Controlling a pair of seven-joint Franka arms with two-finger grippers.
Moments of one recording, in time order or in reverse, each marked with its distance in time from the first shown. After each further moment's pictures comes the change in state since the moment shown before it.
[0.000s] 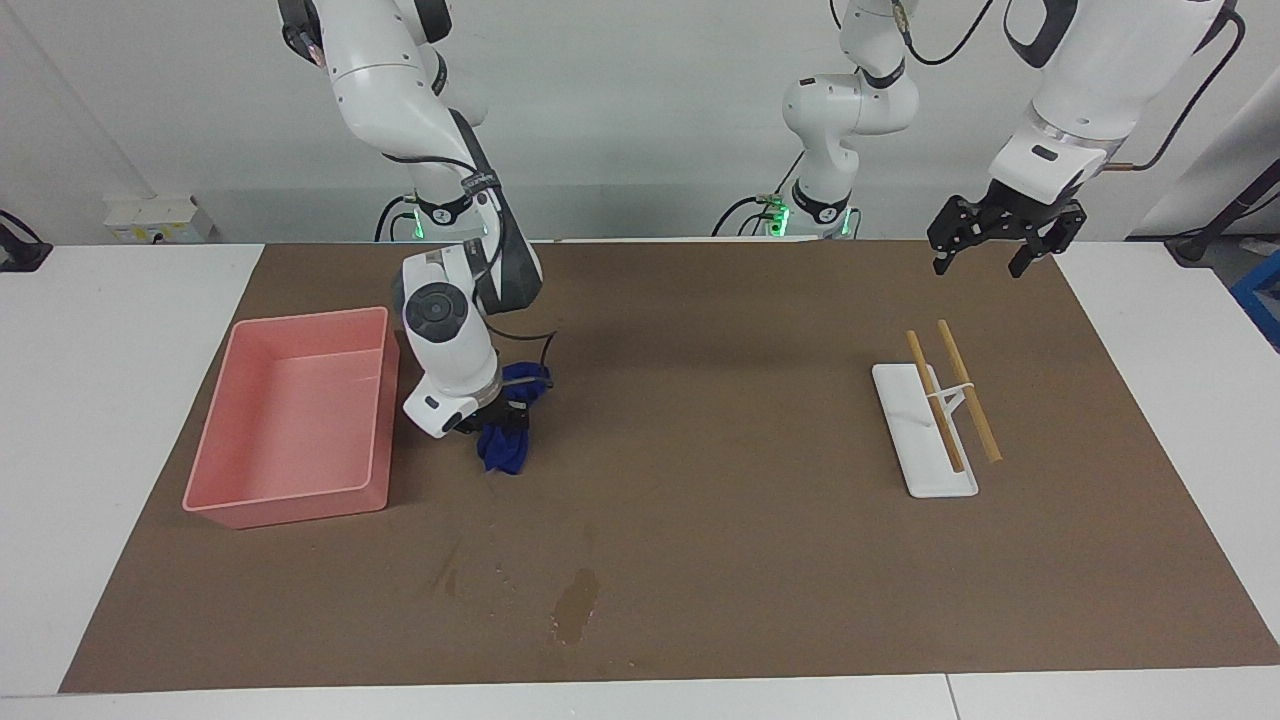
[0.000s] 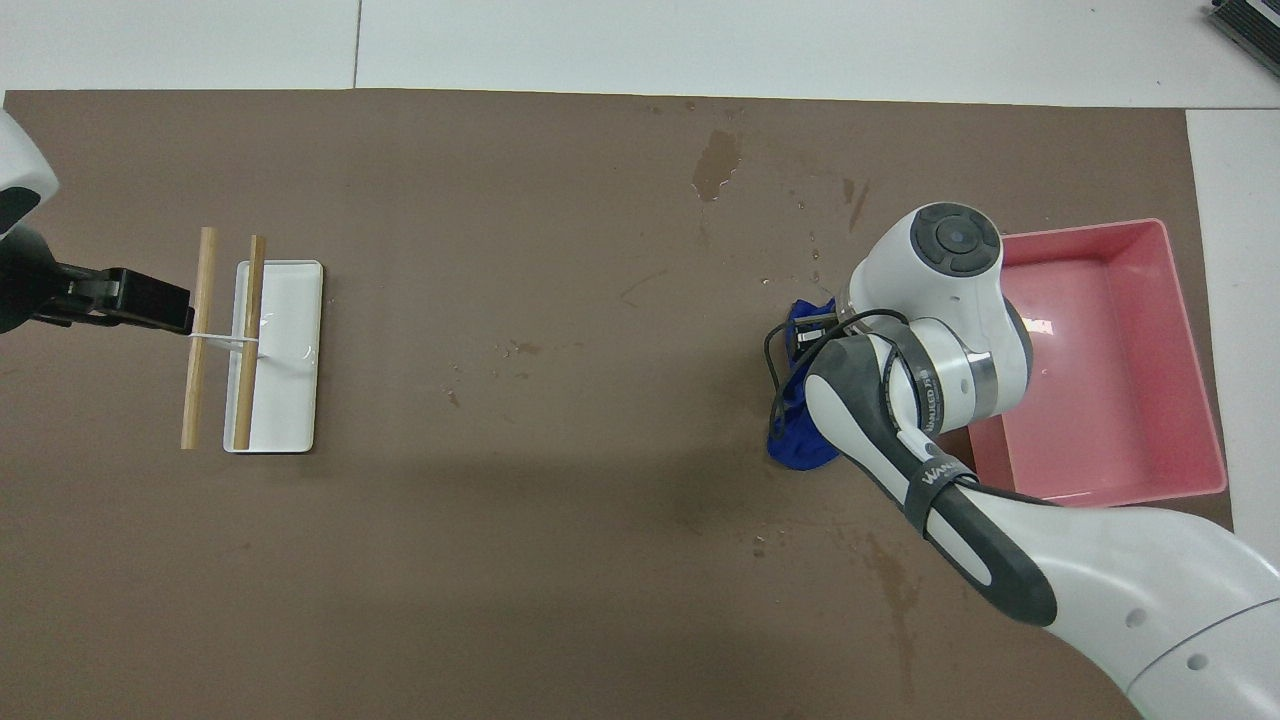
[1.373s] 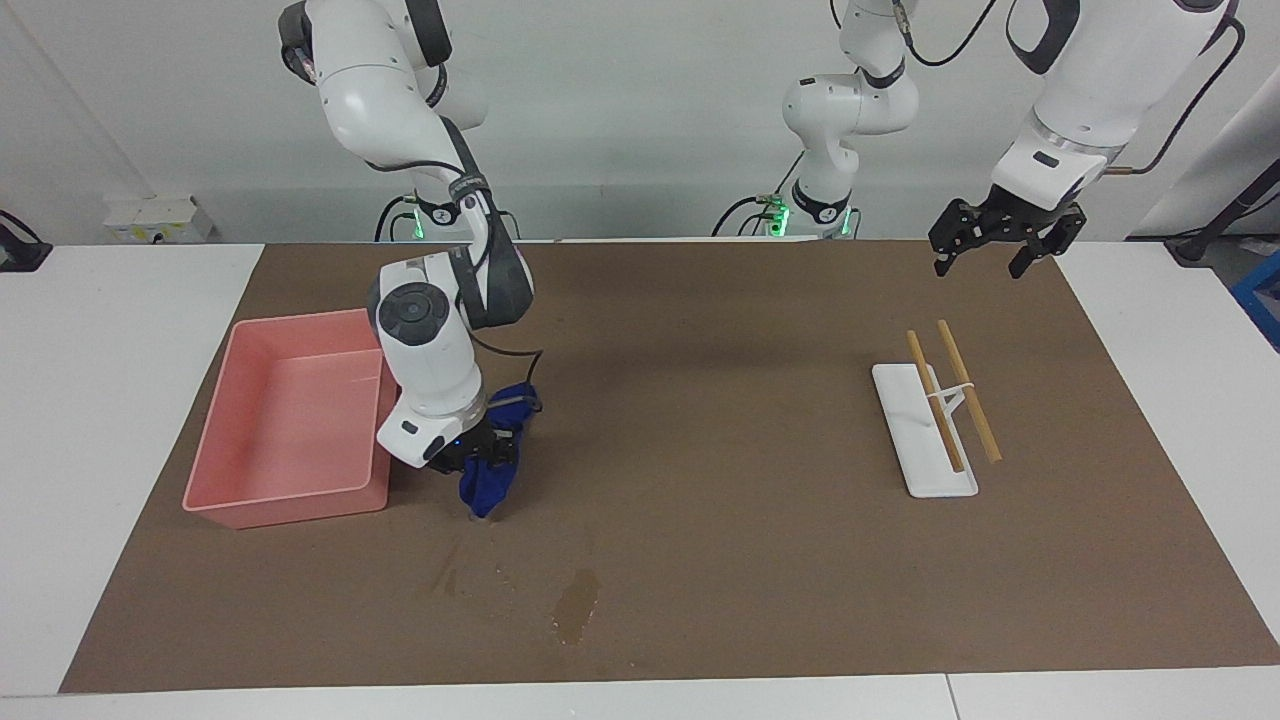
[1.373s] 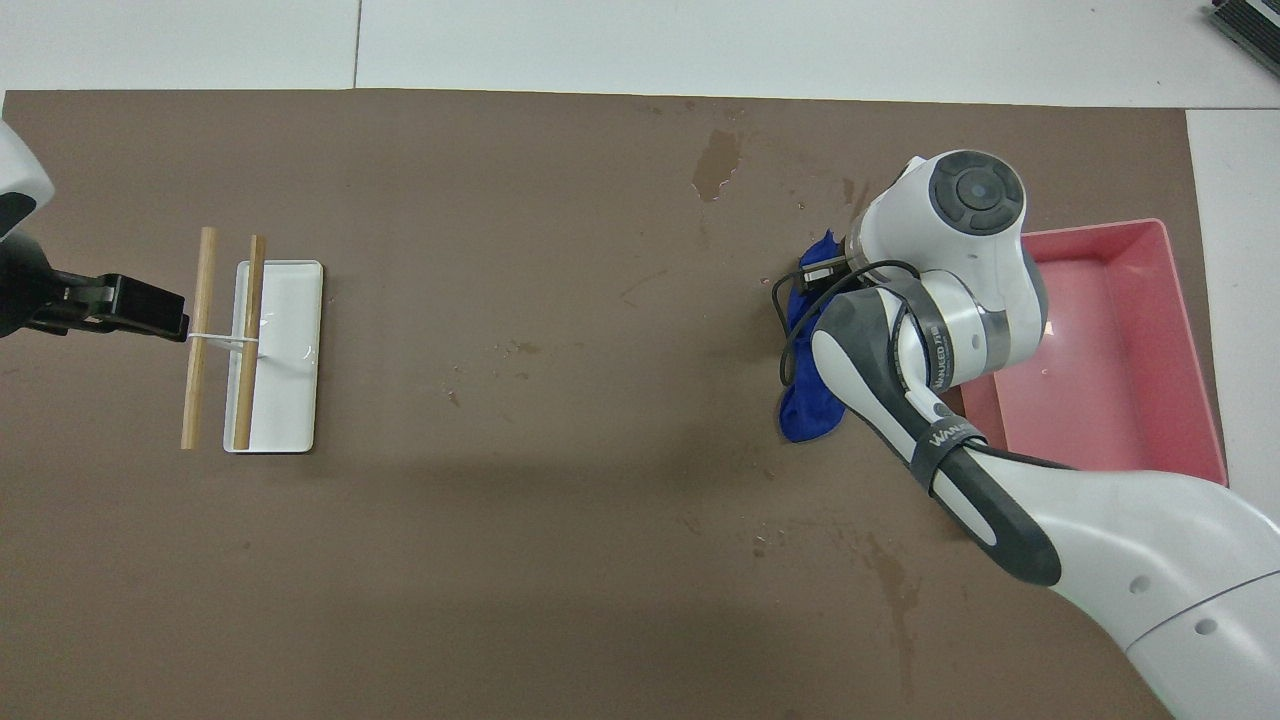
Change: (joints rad) left arm 0.000 -0.001 0.002 -0.011 0.000 -0.001 0.000; right arm -0.021 0.107 -0.006 0.381 -0.073 -0.228 -0.108
